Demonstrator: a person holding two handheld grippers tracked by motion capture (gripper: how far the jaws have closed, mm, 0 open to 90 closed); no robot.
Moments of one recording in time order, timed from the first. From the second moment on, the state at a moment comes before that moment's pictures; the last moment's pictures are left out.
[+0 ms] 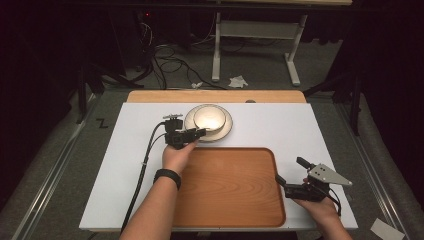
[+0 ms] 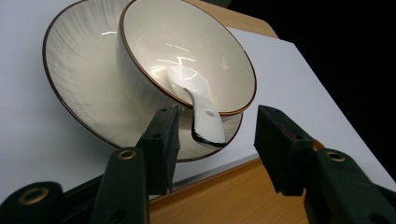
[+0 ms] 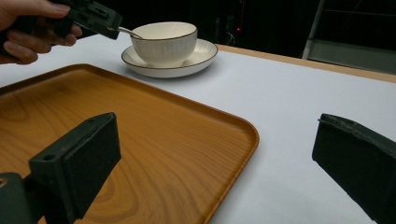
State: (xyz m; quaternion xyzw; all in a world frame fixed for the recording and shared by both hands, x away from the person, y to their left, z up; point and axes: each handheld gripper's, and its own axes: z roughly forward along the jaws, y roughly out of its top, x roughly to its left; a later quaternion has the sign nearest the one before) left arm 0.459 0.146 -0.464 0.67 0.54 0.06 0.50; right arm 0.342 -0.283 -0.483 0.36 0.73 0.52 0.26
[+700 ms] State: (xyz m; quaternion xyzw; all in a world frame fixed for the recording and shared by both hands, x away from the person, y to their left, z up) left arm 0.472 0.139 -0.470 0.65 0.57 0.03 0.51; right arm 0.343 -0.284 -0.484 0.36 0.73 0.52 0.25
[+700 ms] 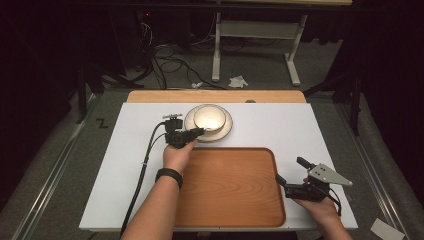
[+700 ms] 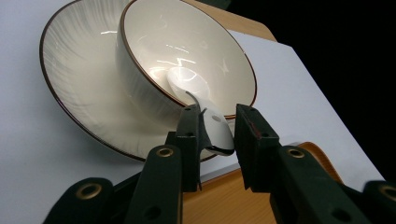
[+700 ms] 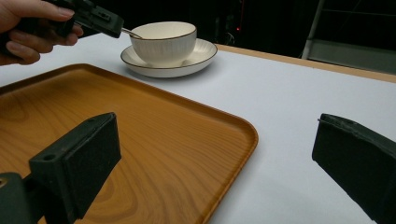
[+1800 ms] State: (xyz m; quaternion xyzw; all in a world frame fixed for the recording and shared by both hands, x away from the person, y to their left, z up) left arm 0.471 0.132 -0.470 0.66 0.56 0.05 0.50; right arm 0.342 -0.286 -0.483 0.36 0.73 0.52 0.26
